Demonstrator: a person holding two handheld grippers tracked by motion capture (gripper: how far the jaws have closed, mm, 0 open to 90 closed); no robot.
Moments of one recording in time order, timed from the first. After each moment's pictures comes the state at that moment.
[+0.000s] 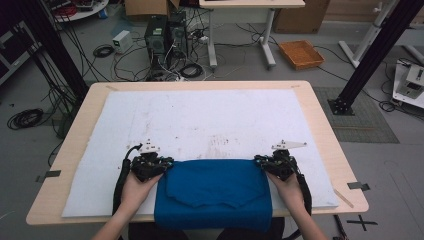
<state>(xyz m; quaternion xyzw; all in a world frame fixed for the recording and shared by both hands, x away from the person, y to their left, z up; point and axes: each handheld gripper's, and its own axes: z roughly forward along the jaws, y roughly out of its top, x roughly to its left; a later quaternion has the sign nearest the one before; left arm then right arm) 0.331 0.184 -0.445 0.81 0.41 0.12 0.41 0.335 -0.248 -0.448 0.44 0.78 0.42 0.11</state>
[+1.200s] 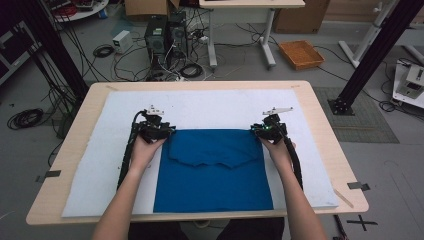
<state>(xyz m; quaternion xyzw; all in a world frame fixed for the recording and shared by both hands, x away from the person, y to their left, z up) 0.435 0.186 -0.426 0.79 0.44 0.17 0.40 0.440 -0.235 -0.430 0.46 0.78 0.39 0.16</state>
